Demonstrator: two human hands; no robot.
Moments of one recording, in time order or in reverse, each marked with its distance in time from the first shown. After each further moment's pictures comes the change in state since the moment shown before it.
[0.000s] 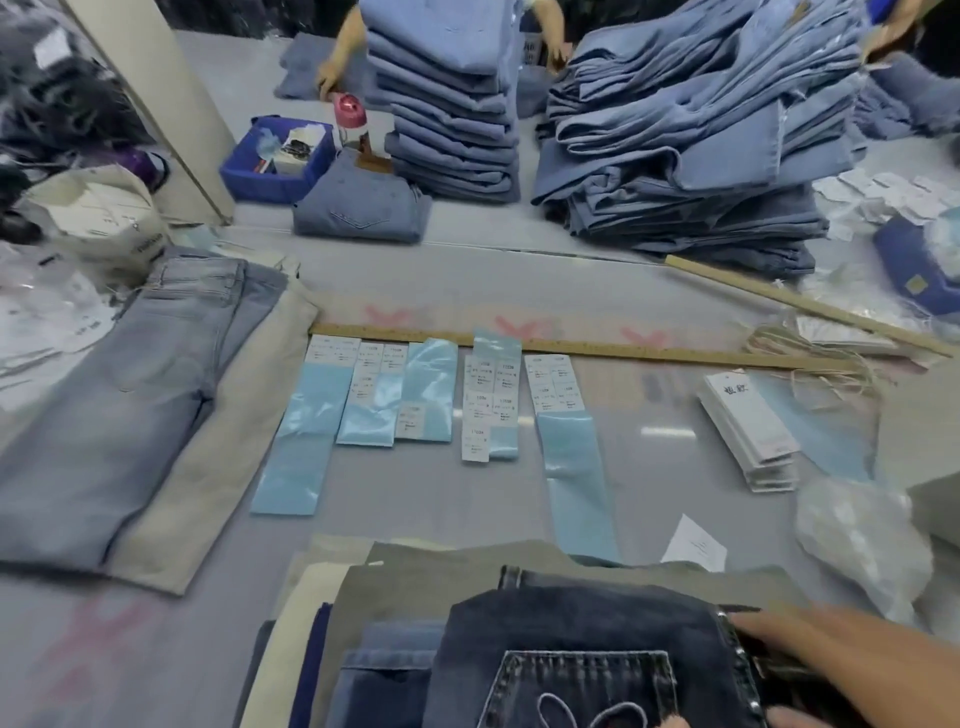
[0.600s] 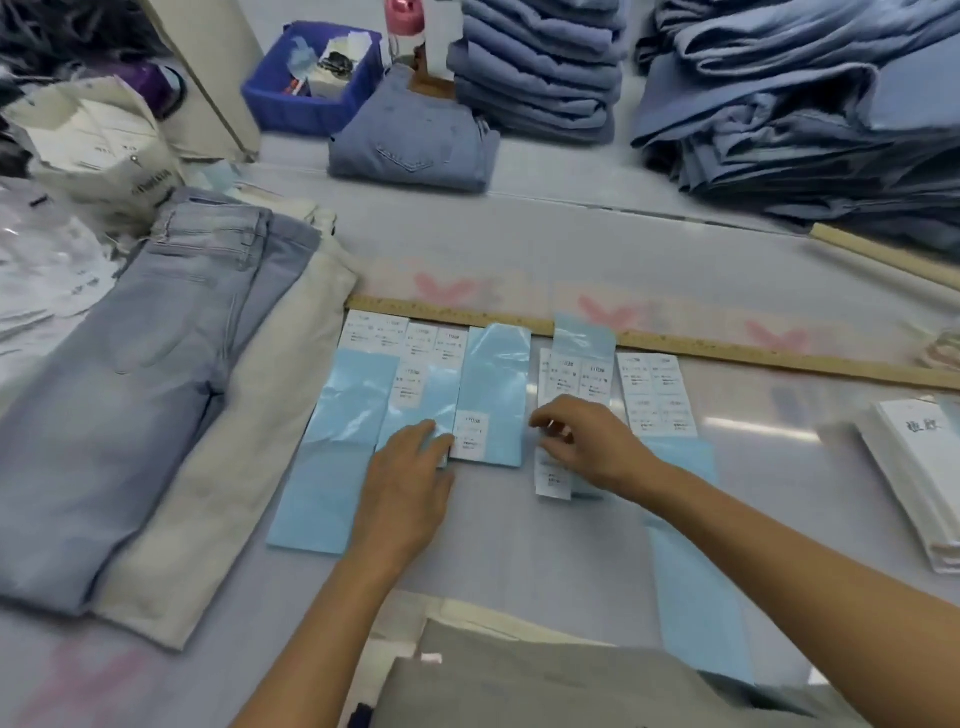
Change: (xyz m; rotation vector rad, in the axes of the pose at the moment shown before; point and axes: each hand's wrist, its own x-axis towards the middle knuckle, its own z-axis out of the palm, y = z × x) left_hand 0.154 -0.305 0.085 0.140 0.008 -0.251; right_hand 0.418 -0.041 0.051 0.224 0.220 -0.114
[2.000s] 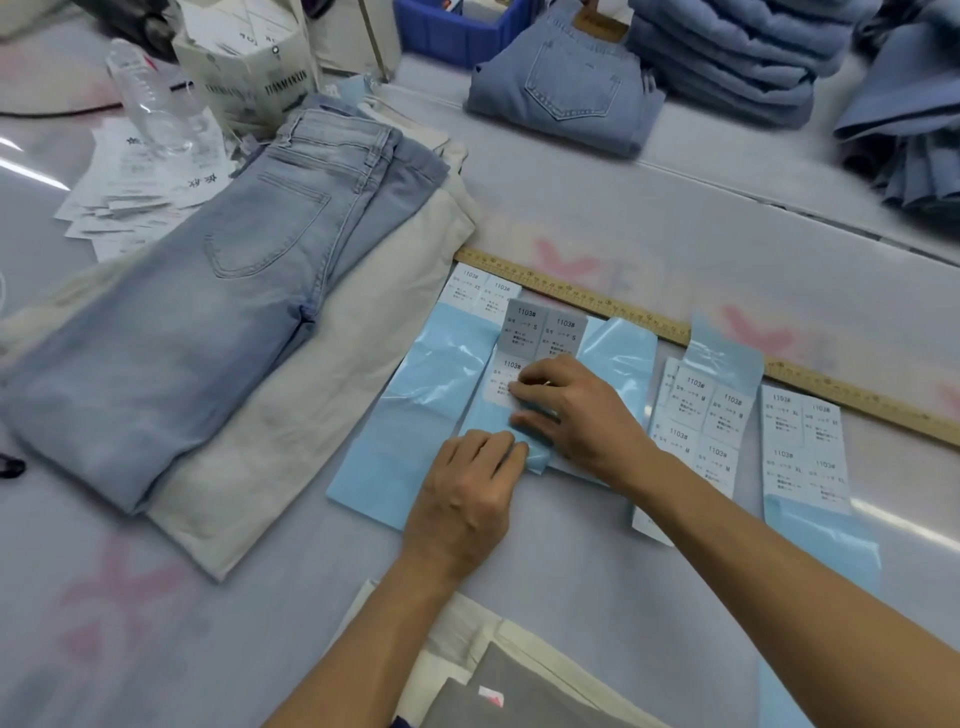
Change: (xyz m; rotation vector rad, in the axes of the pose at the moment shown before) left_hand -0.017 -0.028 0.041 0.158 0.442 0.210; right_hand 0.094 -0.059 0.062 -0.155 0.123 -0.536
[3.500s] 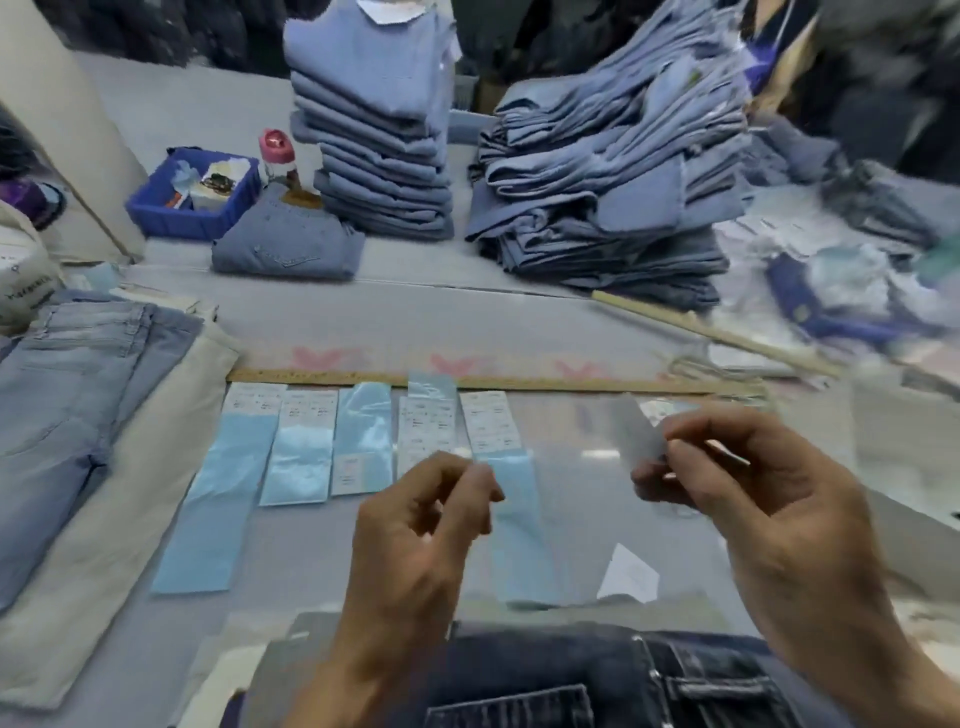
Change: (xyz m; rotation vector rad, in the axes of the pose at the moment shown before) left_hand 0.070 0.220 -0.251 -1.240 -0.149 -0.290; right_hand -0.296 -0.205 -0.299 0.647 0.943 0.506
